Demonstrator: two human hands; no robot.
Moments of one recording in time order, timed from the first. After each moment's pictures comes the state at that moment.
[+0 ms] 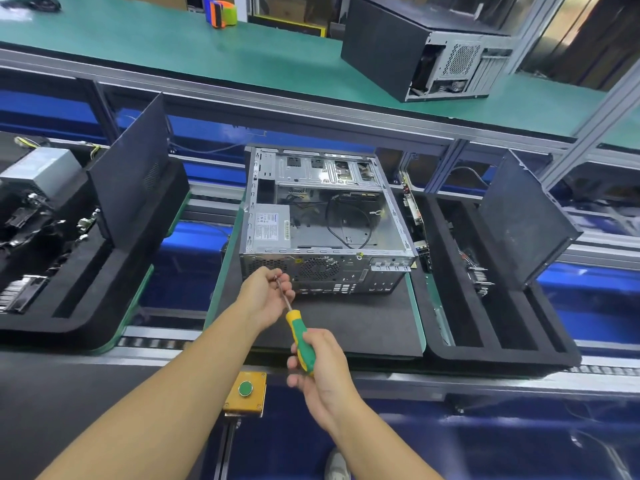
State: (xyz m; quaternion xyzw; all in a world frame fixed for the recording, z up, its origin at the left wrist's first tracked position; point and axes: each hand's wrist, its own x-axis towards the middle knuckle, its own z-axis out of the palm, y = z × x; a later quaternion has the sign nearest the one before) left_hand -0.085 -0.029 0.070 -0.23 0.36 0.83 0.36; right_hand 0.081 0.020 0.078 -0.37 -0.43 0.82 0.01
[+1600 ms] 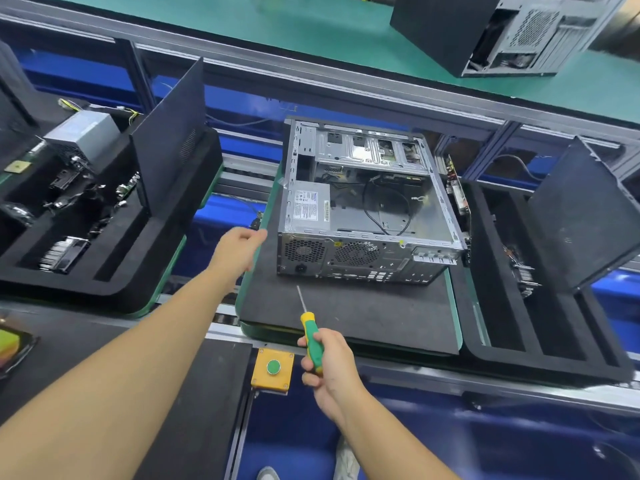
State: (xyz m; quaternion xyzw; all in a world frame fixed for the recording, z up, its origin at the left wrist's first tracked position) left_hand -0.155 -0.128 0.047 -0.07 0.80 0.57 0.18; right_hand 0.061 -0.007 0.029 -0.43 -0.43 0.79 -0.06
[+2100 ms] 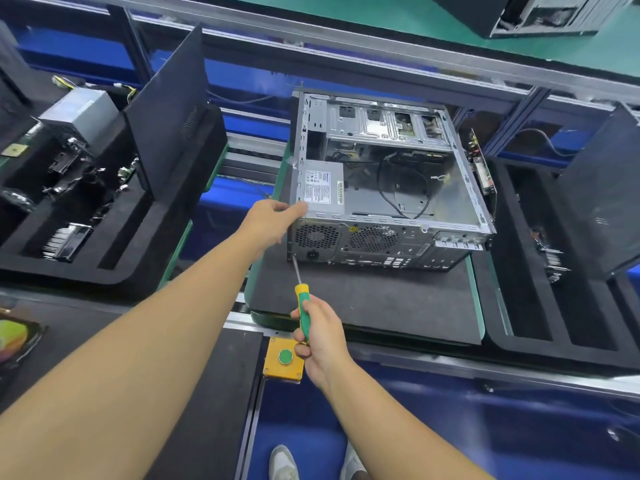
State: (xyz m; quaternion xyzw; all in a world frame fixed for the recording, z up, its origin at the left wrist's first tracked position) left_hand -0.174 -0.094 0.058 0.02 0.82 0.52 0.22; right_hand 0.018 -0.029 0.007 -0.41 -0.45 0.79 -0.06
